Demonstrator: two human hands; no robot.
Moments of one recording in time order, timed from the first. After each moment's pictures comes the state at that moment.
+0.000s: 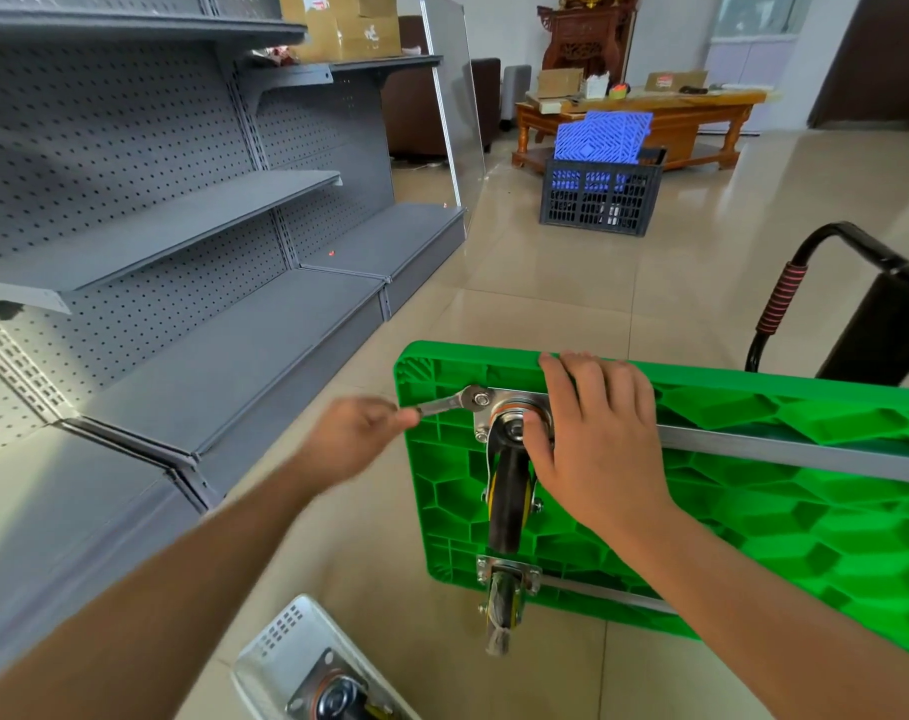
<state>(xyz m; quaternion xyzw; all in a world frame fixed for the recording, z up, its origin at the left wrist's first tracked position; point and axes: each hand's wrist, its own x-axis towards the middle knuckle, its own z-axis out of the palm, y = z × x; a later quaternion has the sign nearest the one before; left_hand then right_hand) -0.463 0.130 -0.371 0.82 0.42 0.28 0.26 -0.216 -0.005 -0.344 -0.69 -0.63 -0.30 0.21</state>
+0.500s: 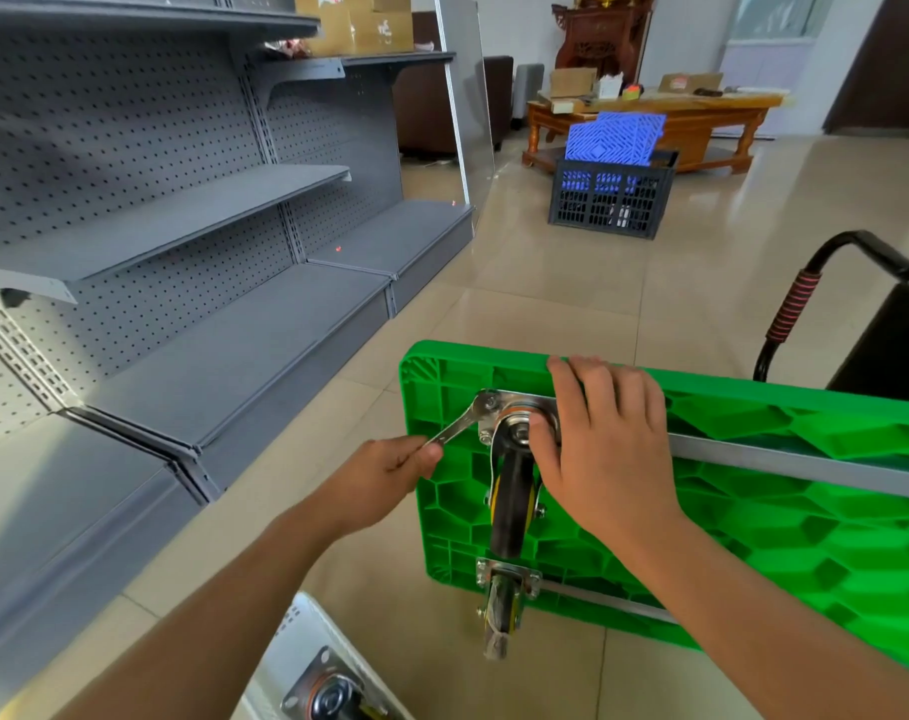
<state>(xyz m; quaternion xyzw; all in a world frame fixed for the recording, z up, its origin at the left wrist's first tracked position) -0.454 0.096 -0.388 0.81 0.42 0.20 0.37 -0.214 -0.003 -0.345 -0.68 -0.63 -0.31 0.21</state>
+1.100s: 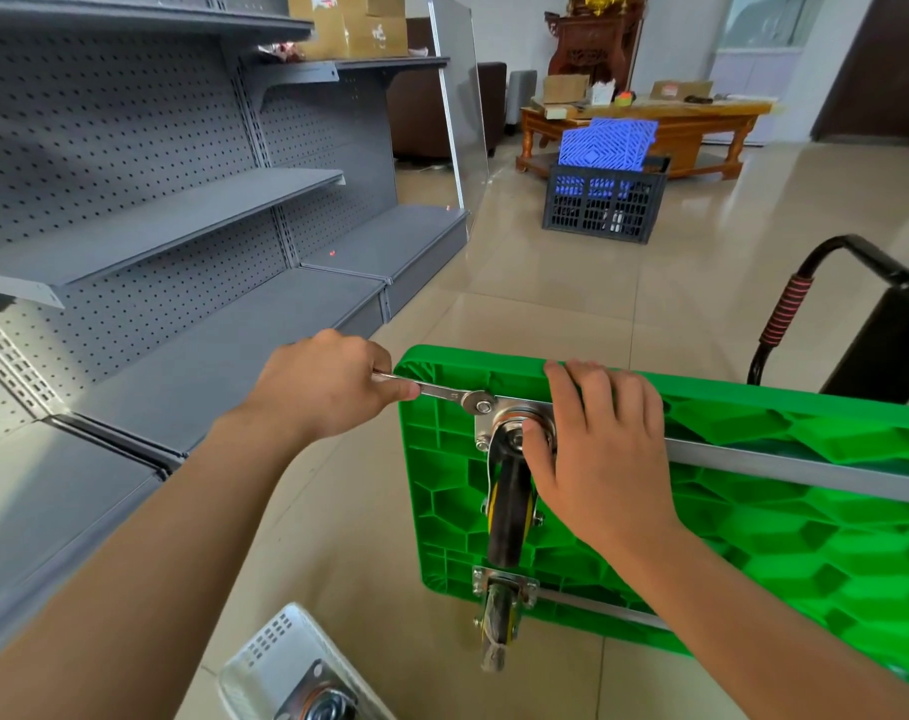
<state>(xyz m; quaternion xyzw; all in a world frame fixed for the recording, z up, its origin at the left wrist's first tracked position) -0.456 0.133 -0.280 0.85 0.52 0.08 -0.05 -0.217 -0.003 -0.344 -0.69 -0.62 -0.30 0.20</state>
